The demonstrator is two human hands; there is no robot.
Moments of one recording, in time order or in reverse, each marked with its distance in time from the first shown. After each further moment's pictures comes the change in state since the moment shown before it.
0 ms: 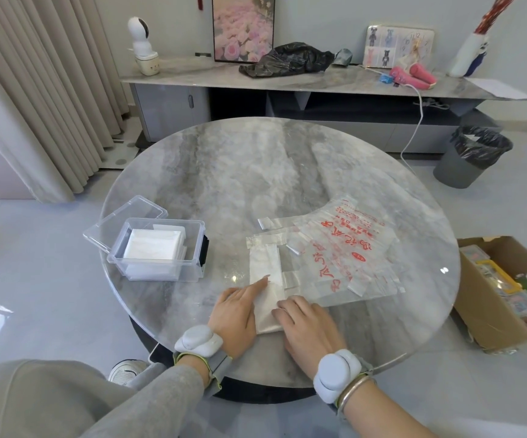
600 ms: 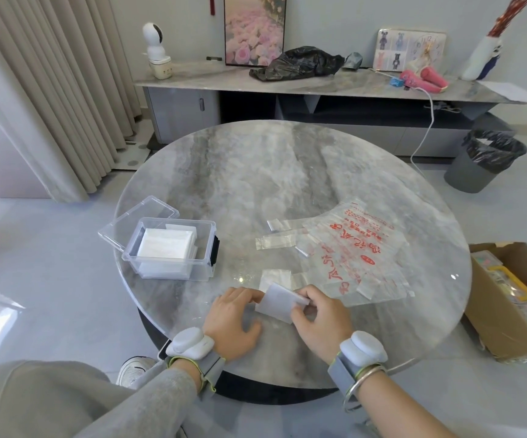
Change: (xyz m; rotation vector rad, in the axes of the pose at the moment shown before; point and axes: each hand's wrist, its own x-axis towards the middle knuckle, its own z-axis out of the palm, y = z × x) left_hand -0.014 0.000 -0.024 -0.061 -0.020 -0.116; right_hand 0.016 0.002 -0.033 0.725 -0.107 0.627
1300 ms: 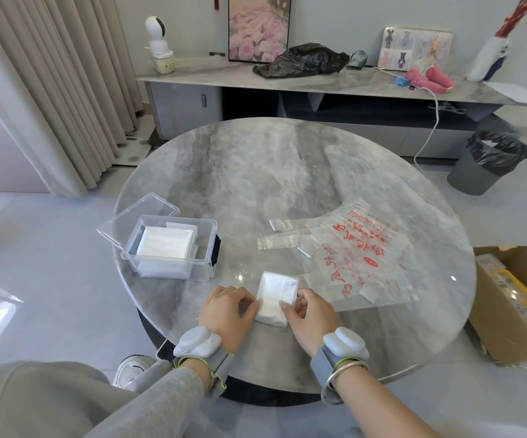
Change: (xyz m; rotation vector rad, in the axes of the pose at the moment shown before) left_hand 0.010 -0.004 0.006 0.014 0.143 -0.238; right_hand 0.021 0.003 0.031 -0.070 -0.018 0.240
